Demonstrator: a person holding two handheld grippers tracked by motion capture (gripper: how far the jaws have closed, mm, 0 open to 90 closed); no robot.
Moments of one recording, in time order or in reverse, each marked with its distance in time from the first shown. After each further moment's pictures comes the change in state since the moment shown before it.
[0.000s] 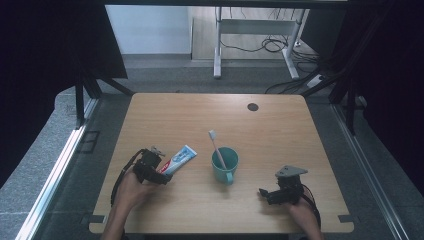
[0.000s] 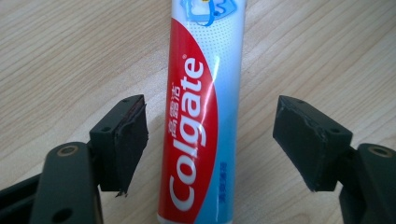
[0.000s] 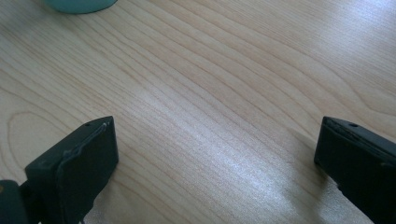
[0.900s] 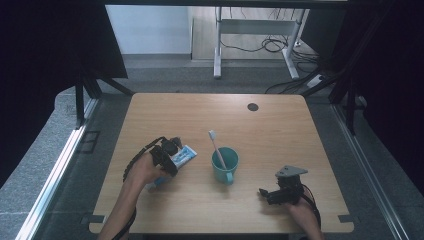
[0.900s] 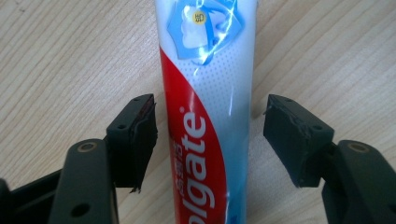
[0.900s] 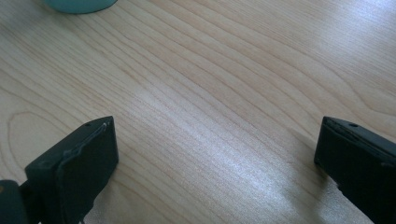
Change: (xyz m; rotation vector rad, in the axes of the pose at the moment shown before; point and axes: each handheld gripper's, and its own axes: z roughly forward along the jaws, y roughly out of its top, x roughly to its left) left arm -0.004 0.063 0.028 0.353 0.030 0.109; right arm 0.000 0.000 0.000 0.002 0.000 -0.002
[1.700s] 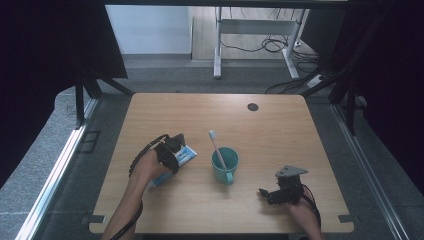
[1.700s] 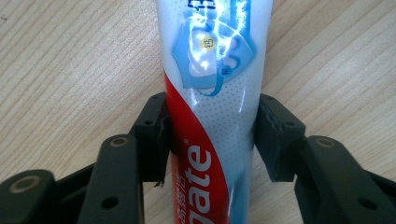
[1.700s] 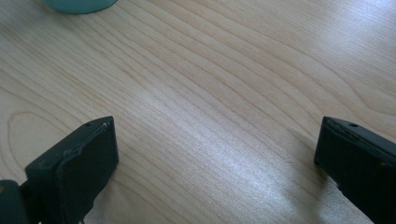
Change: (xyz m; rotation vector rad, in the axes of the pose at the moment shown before) left arm 0.006 0.014 0.007 0.043 -0.036 -0.035; right arm 0.000 0.000 0.000 0.000 0.000 0.000
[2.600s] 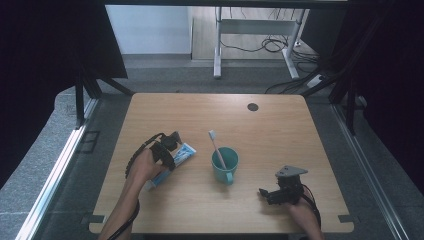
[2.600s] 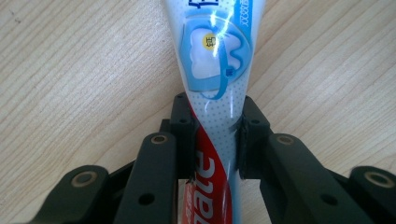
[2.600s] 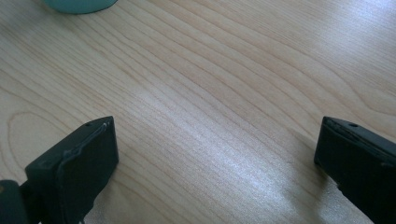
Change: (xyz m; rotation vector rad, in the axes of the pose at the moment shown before) left arm 0.005 -0.009 -0.011 -0.071 -0.054 -0.007; right arm 0.000 0.000 0.000 0.000 0.000 0.000
